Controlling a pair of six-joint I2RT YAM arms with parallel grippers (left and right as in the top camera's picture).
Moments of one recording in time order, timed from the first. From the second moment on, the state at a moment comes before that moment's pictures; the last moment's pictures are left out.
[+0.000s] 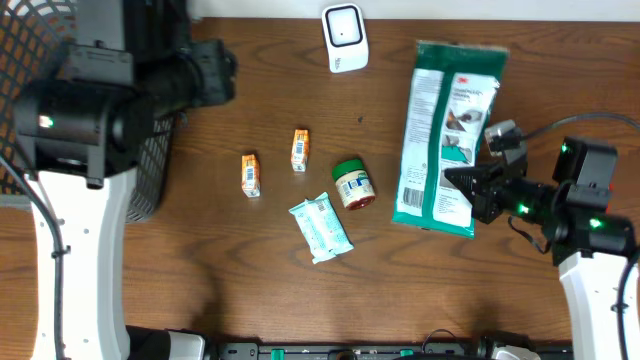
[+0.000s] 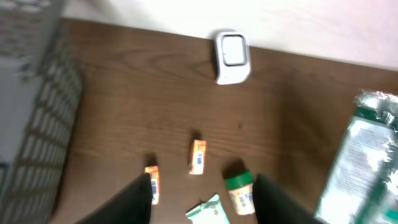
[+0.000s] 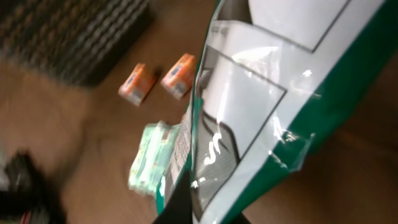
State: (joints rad) left arm -0.15 1.56 2.15 -1.34 0.13 -0.28; right arm -0.13 1.10 0.99 -0.79 -0.83 -0.30
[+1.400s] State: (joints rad) left arm -0.10 1.56 2.15 -1.43 0.12 -0.28; right arm 0.44 1.31 1.35 -0.75 -0.21 -0.59
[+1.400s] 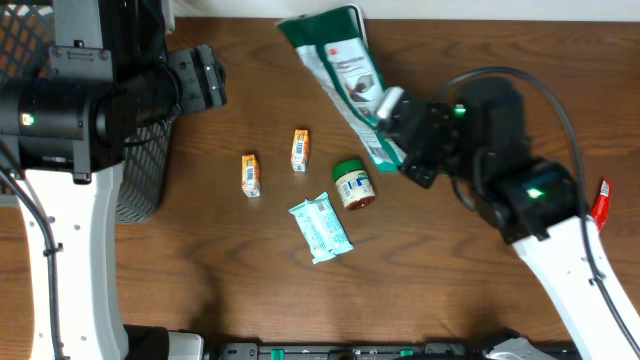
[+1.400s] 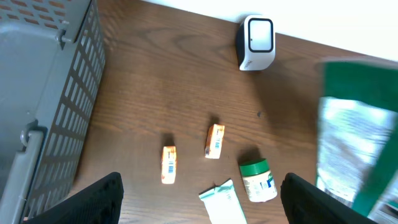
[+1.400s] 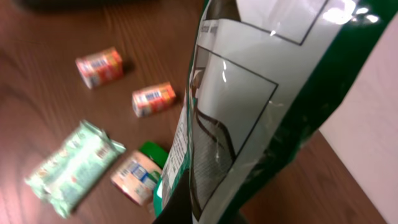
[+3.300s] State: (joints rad) left arm -0.10 1.56 2.15 -1.43 0.12 -0.28; right arm 0.58 2.46 1.95 0.21 0.51 -1.77
